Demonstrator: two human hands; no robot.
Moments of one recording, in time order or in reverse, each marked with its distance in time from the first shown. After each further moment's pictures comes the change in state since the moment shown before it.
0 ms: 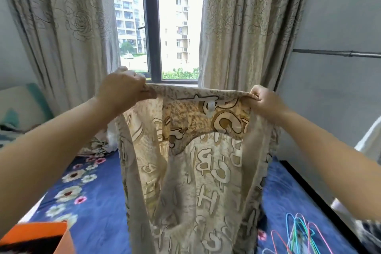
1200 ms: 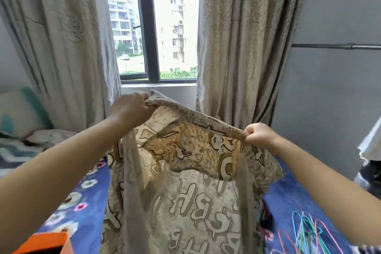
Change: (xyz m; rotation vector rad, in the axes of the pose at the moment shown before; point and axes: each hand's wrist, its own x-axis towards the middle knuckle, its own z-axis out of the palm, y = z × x) left_hand -0.003 0.017 0.041 -0.351 -0.209 -0.355; right_hand -0.010 0.045 0.070 -0.029 -0.236 0.288
